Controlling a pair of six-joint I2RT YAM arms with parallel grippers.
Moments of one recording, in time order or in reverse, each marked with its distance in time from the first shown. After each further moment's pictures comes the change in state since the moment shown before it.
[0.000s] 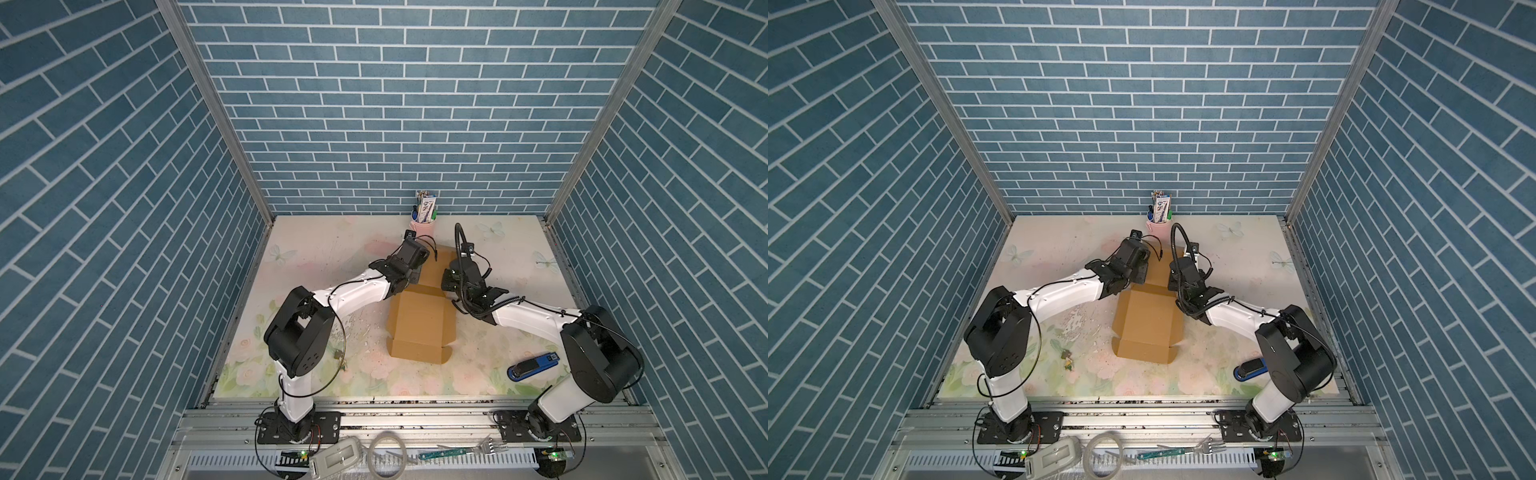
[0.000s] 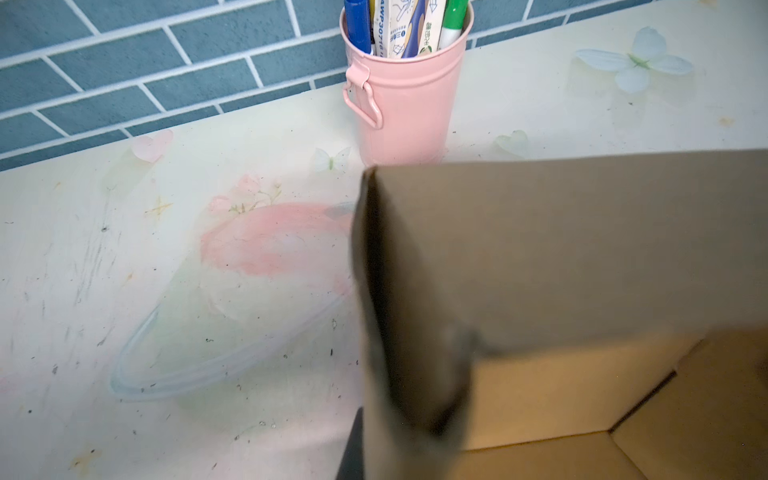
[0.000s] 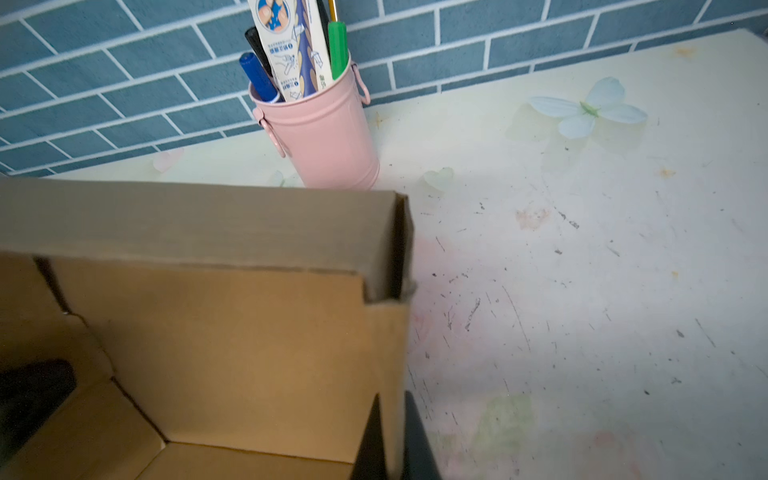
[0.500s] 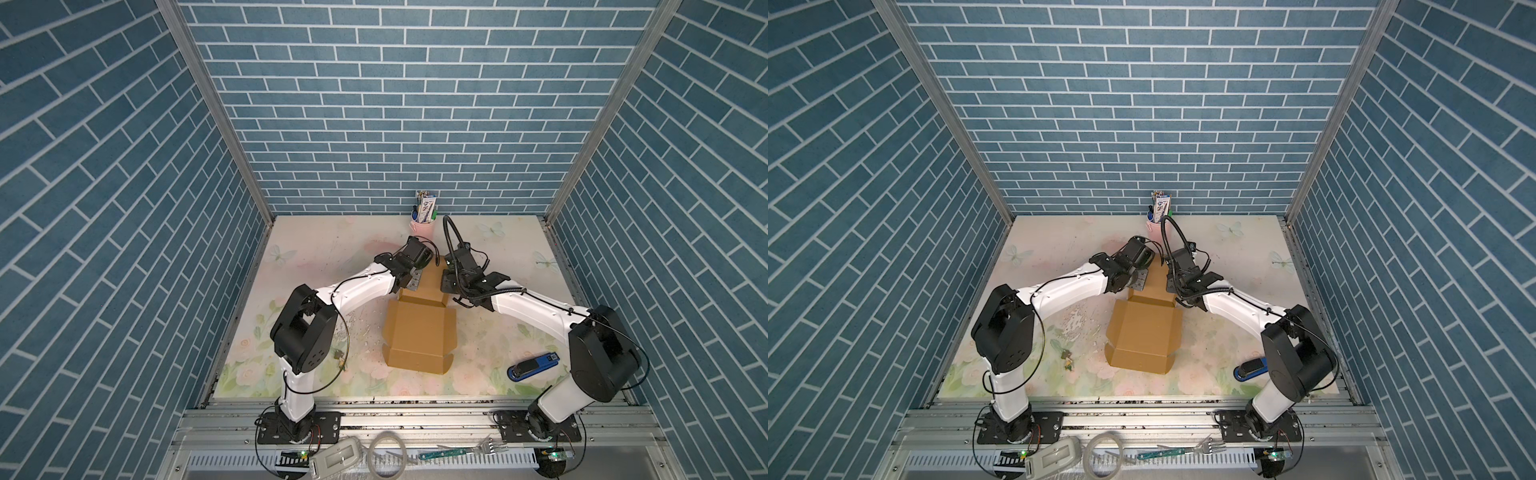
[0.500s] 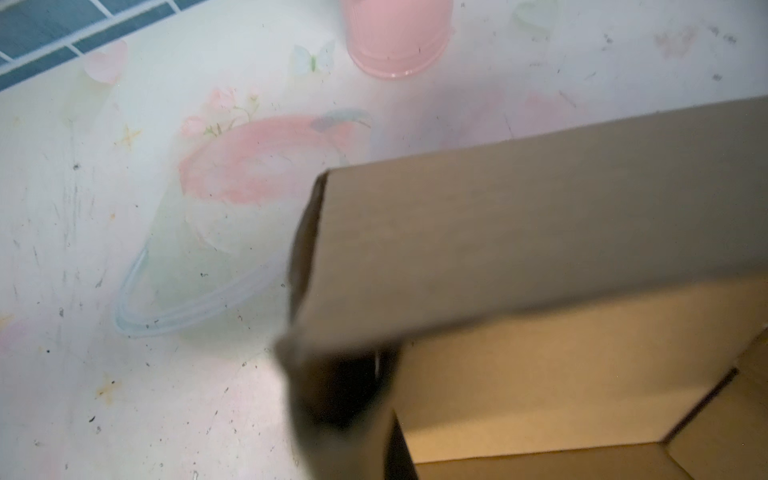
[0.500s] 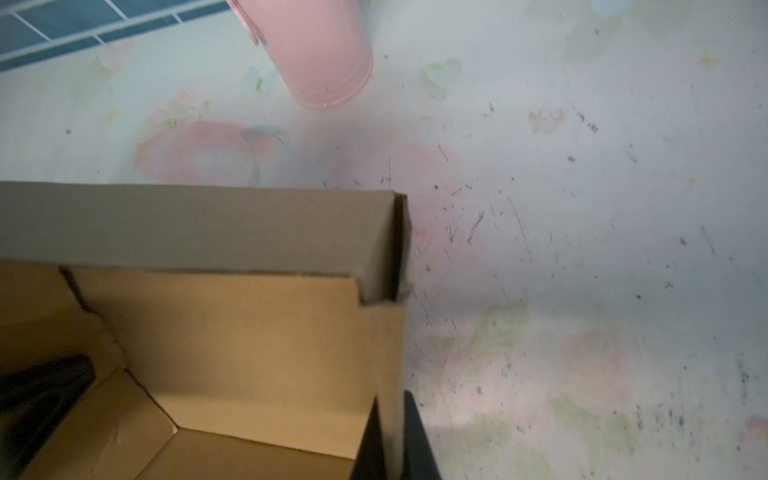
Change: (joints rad) left arm -0.013 0.051 0.107 -0.289 0.061 -0.020; right arm 0.002 0.015 0.176 -0.436 -0.124 0.108
